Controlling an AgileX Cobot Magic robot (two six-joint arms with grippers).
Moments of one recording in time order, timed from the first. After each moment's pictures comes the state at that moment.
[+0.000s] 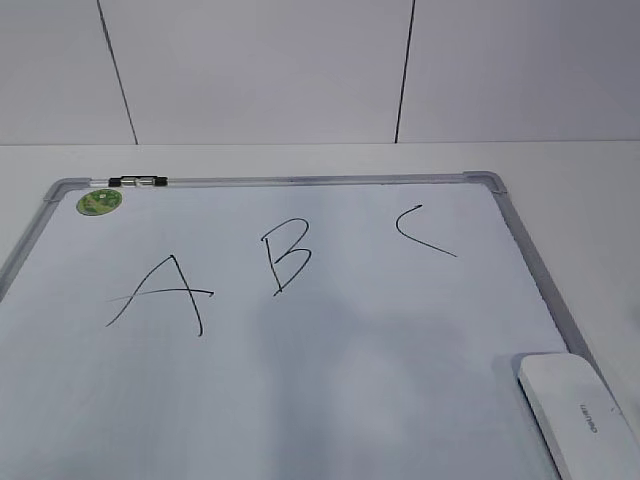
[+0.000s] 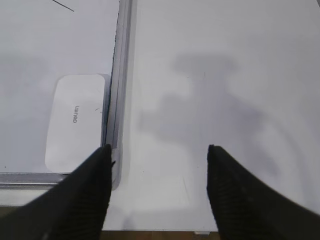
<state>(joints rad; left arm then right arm) 0.01 0.11 -0.53 -0.13 1.12 0.10 0.06 0.19 -0.59 -0.08 1.19 -0.01</state>
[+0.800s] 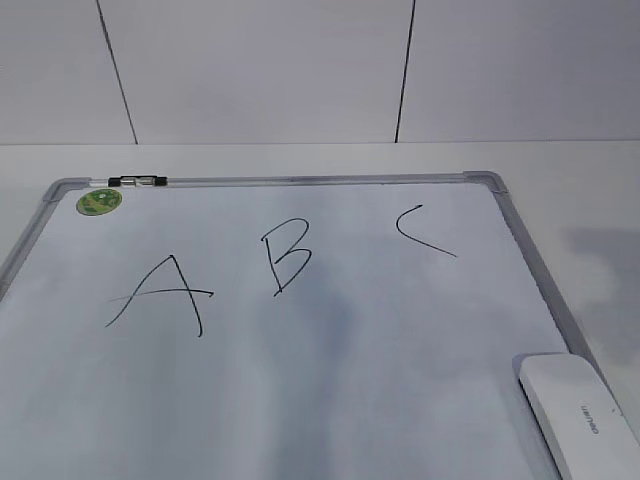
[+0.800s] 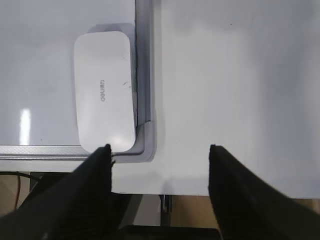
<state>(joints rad) 0.01 1.07 -0.91 -0.12 1.14 0.08 0.06 0.78 -0.79 0.04 1.24 0.02</state>
